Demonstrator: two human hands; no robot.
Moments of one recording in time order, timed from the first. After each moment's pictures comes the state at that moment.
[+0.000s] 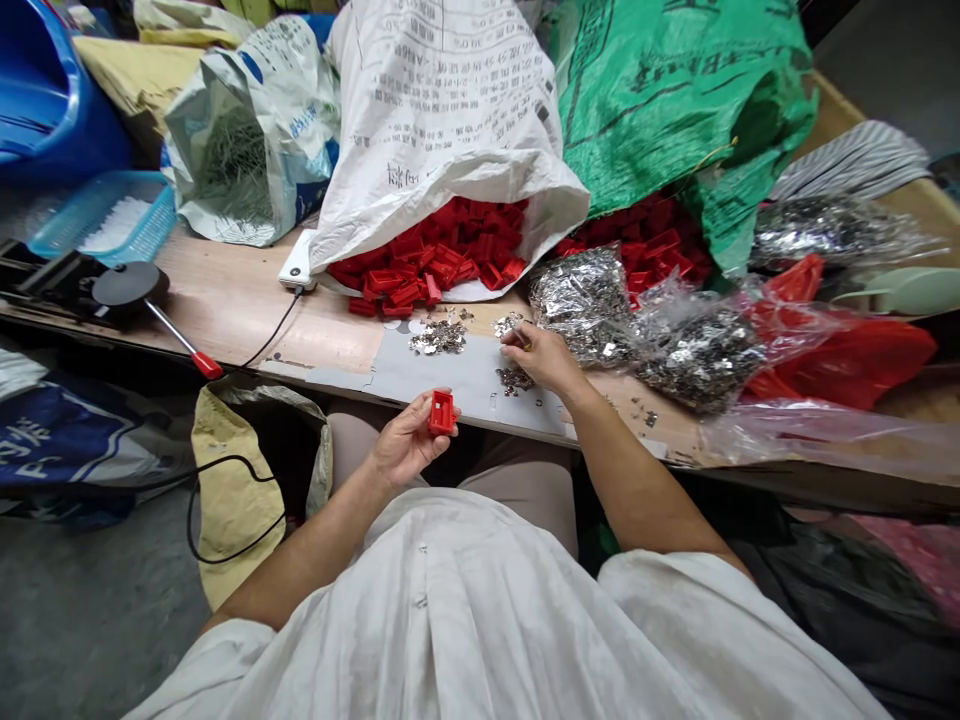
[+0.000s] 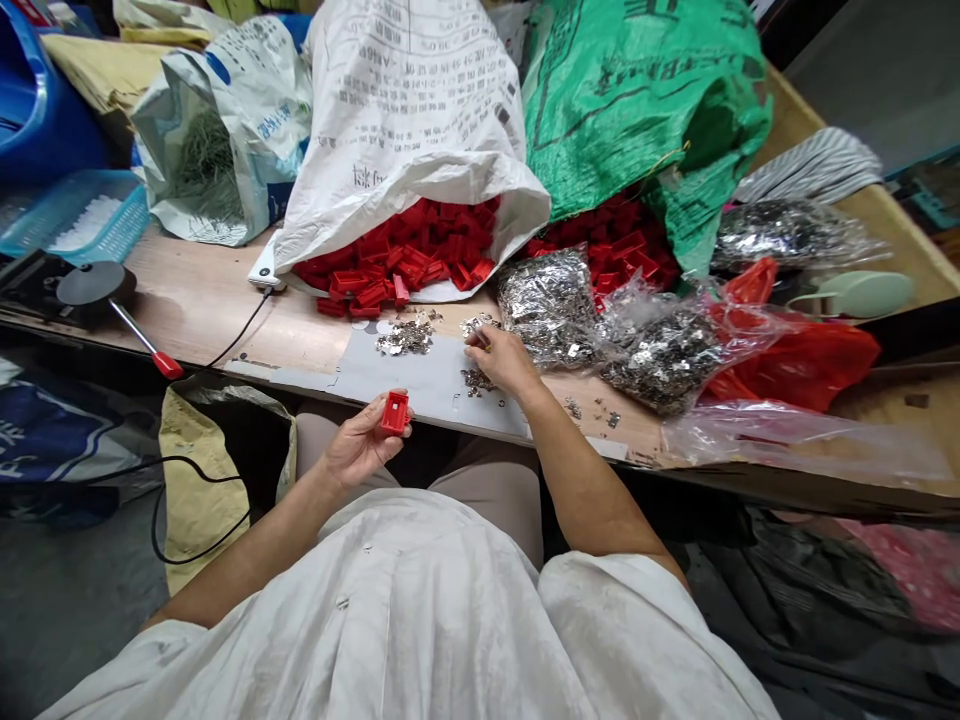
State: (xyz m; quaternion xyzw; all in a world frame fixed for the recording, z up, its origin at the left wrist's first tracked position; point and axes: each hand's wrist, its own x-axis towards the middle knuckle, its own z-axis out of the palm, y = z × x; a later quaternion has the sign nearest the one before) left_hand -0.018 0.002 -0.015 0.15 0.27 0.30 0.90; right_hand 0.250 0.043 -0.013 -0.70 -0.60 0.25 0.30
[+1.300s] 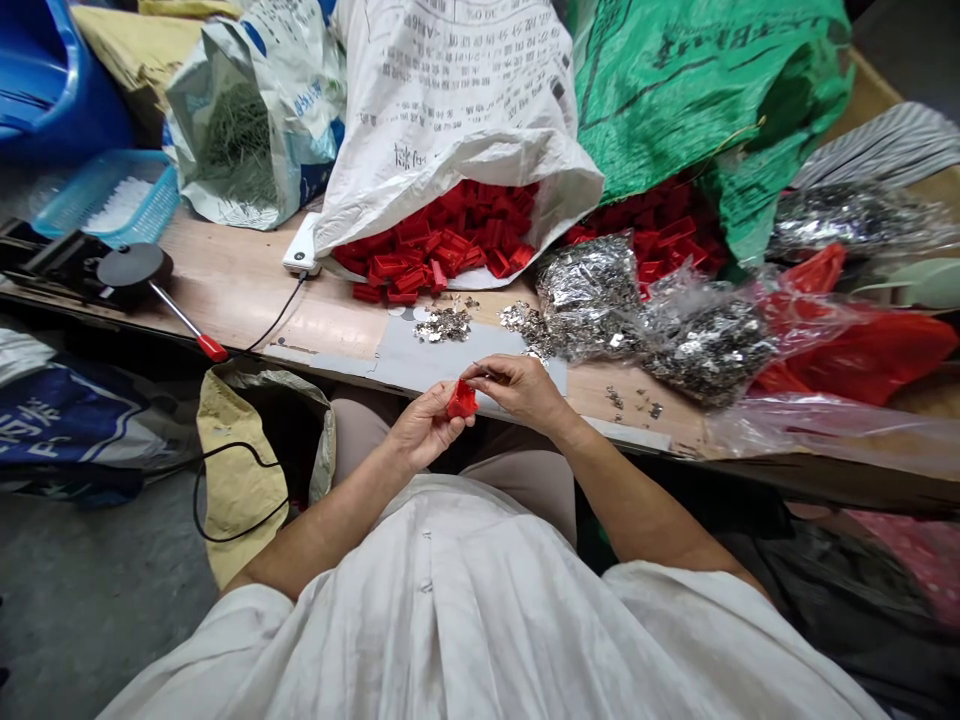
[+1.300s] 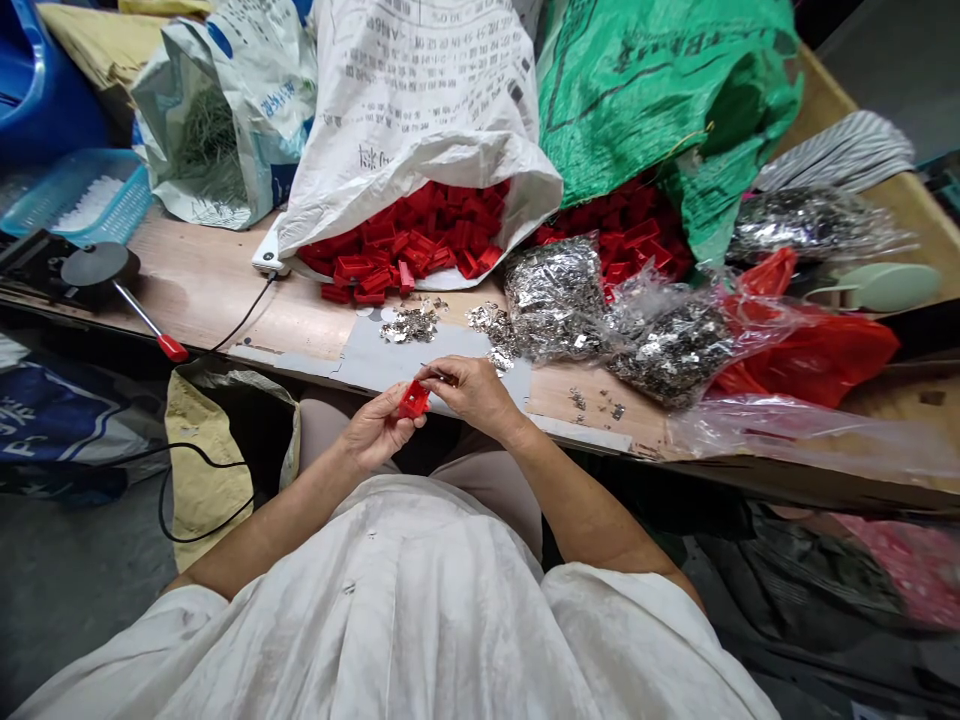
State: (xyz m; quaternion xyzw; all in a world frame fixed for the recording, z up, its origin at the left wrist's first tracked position) left_hand 0.005 0.000 -0.009 0.15 0.30 0.29 0.90; right_hand 0.185 -0.008 0.011 -0.54 -0.67 0.33 0.37
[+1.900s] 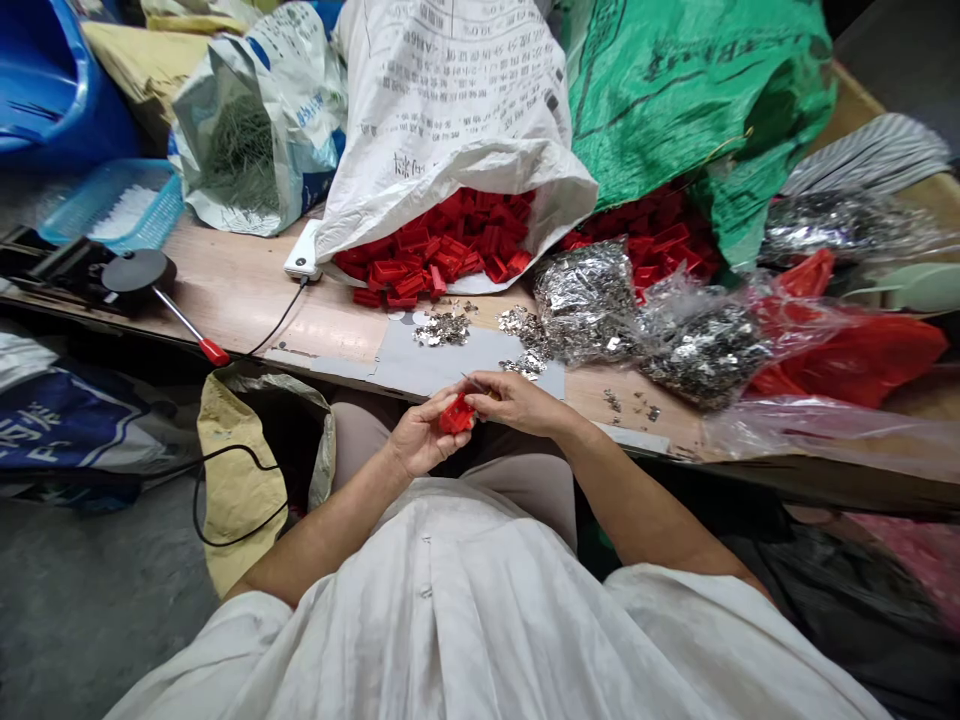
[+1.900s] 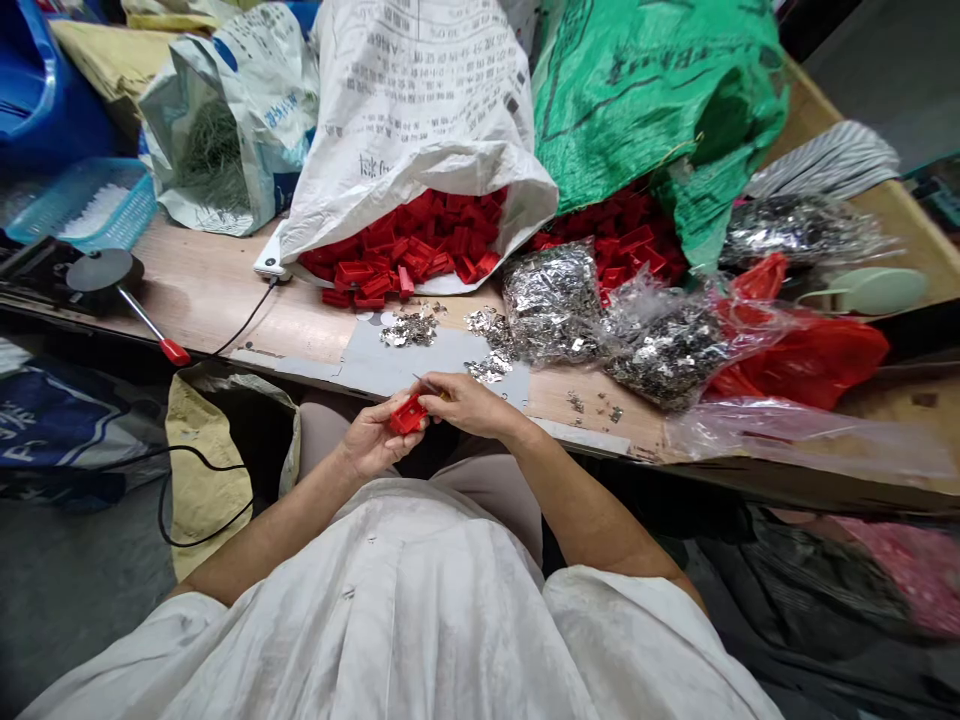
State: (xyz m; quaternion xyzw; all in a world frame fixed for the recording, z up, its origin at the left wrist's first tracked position) left_hand 0.000 -0.003 -0.012 0.15 0.23 0.26 0.93; right_hand 0.181 -0.011 0.020 -0.48 -0.64 0.54 0.28
